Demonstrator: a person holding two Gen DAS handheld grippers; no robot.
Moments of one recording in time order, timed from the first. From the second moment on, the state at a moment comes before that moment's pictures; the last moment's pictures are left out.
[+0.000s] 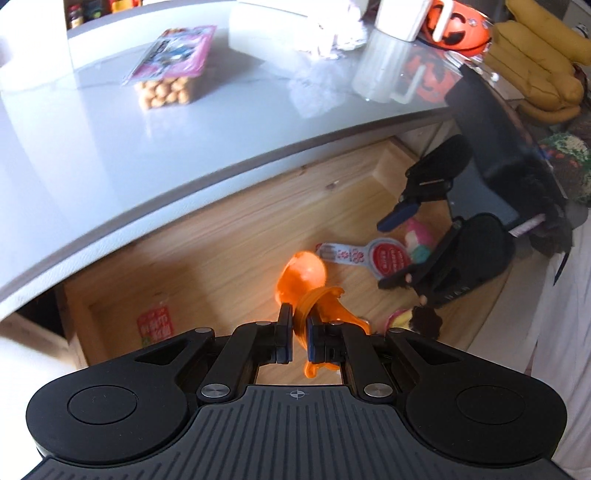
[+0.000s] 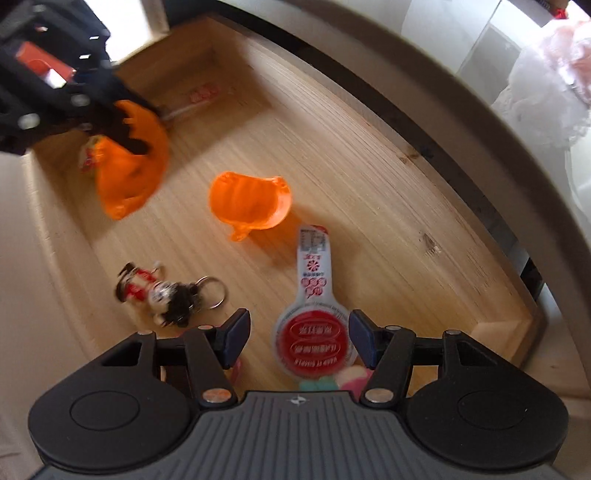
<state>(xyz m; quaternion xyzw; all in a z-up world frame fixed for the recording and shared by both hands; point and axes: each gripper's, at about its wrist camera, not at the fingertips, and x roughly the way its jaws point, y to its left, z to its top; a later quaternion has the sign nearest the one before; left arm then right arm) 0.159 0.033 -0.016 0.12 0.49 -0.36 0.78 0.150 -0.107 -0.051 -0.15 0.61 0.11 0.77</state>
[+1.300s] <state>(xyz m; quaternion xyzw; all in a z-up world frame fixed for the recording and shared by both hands) 0.256 -0.044 0.080 0.03 0.35 -0.28 0.89 0.152 -0.196 0.115 0.00 0.41 -0.10 0.91</state>
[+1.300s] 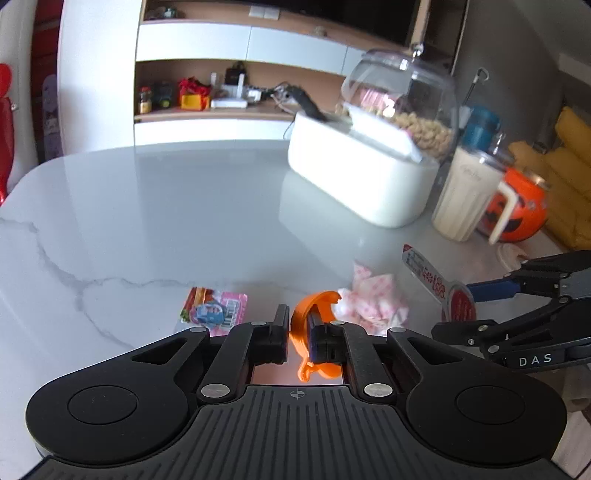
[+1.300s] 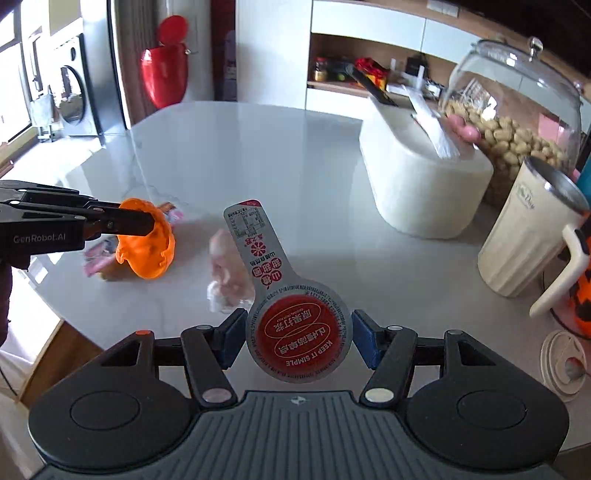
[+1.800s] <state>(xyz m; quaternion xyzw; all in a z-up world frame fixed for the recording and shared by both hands) 0.226 0.003 0.114 0.03 0.24 -0.28 0.93 0.146 -0.215 0.094 0.00 0.38 -0.08 0.92</state>
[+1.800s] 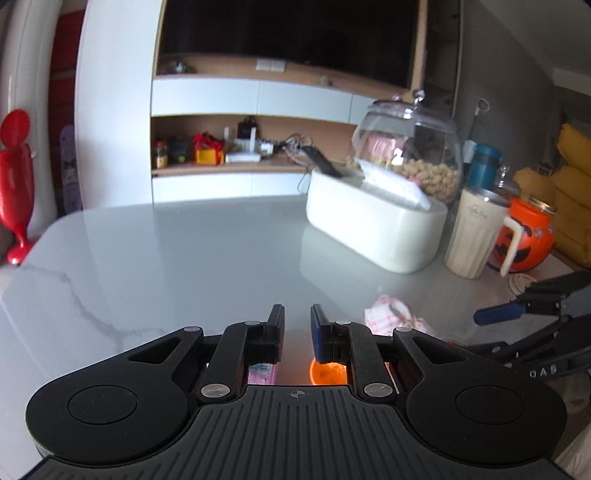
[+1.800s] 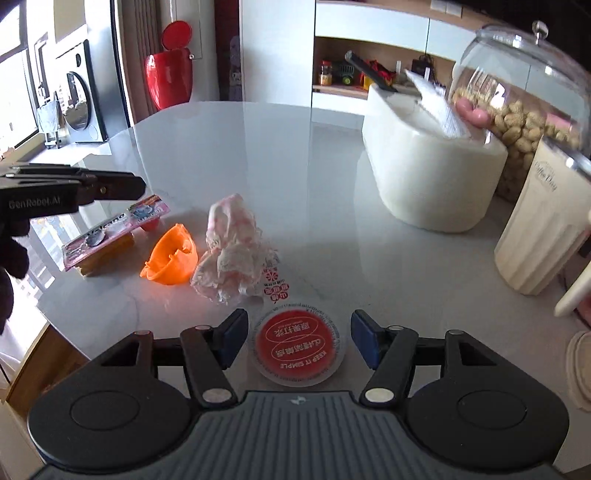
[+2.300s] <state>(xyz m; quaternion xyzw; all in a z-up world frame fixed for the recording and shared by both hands) 0.133 -0.018 0.000 0.32 0.41 -0.43 0.74 0.066 -0.201 0.086 0.02 0.45 0.05 0.89</state>
